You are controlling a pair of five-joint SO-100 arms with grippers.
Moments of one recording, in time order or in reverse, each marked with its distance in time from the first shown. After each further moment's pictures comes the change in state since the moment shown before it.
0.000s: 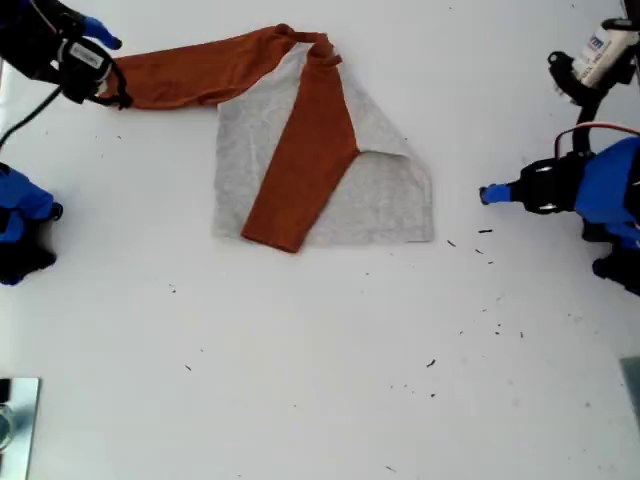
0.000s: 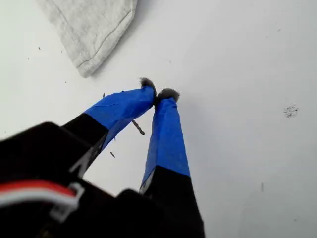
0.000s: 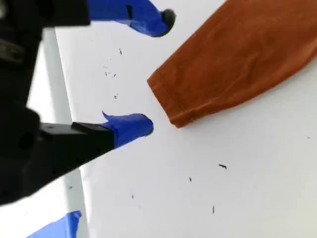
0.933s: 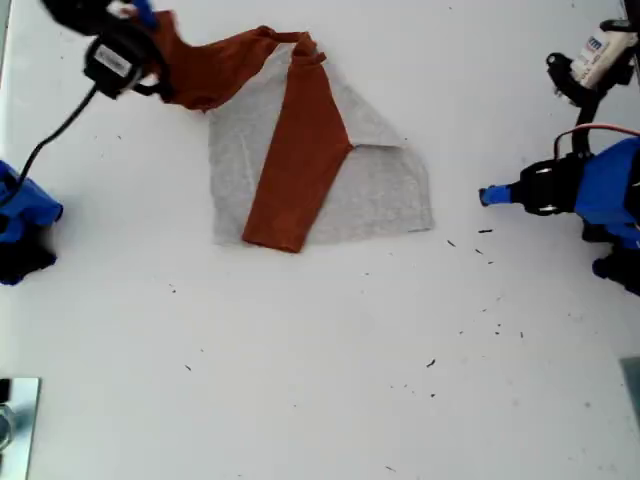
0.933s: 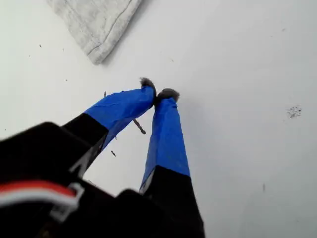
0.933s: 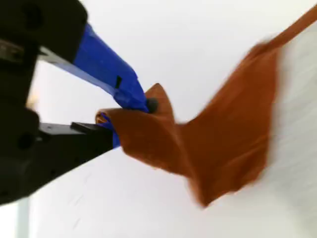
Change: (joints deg) arm 0 22.6 -12.0 -32.1 0.6 -0.8; arm 1 -0.6 0.0 0.1 0.0 0.0
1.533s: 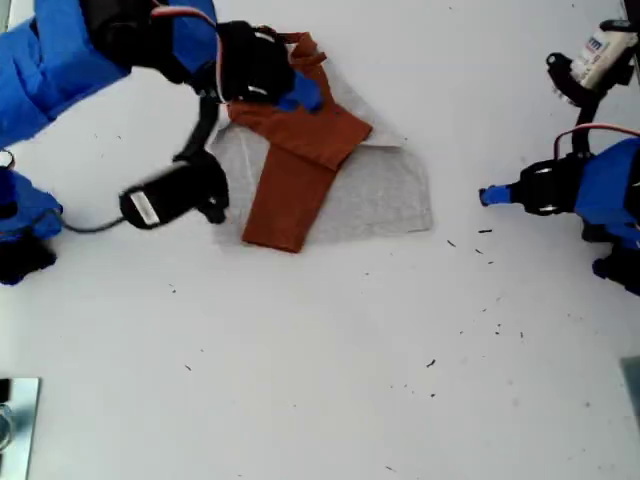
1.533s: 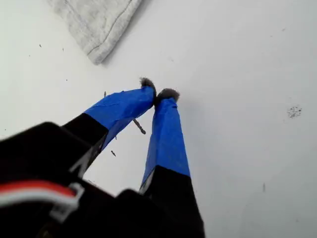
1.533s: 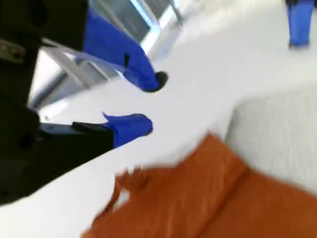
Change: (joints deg) arm 0 26.2 -21.4 -30.8 0.1 16.3; arm 1 0.0 0.0 0.0 0.0 0.0
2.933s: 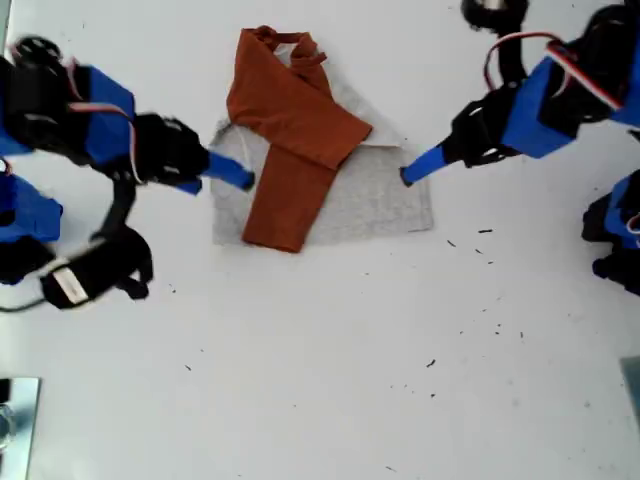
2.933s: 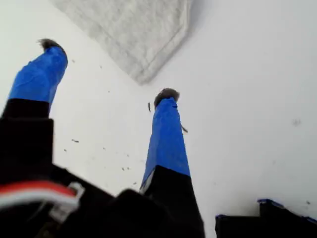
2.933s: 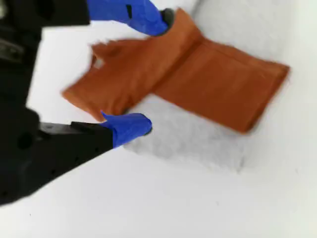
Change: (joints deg) arm 0 11.2 32.7 55.0 -5.6 -22.2; arm 1 0.9 -76.0 -68.8 10.5 -4.0
